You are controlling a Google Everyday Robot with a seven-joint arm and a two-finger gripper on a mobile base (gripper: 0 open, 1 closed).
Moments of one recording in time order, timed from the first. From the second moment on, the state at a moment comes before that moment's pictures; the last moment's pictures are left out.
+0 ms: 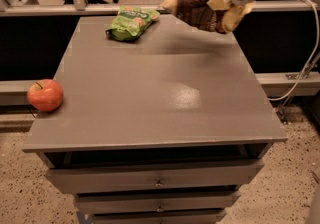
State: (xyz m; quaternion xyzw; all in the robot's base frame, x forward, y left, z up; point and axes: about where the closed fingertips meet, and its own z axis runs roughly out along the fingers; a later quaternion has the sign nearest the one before) arm 0.750 -0.189 0.986 -0.44 0.78 -0.04 0.45
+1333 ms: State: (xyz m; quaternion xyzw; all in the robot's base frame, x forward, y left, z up) arm 0.846 -0.091 0.934 -0.31 0.83 0.02 0.47
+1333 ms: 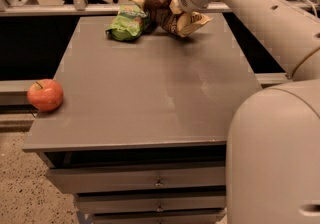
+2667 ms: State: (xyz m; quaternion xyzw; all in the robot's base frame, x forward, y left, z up) arm 0.852 -0.053 0.937 -0.23 0.85 0.08 0.46
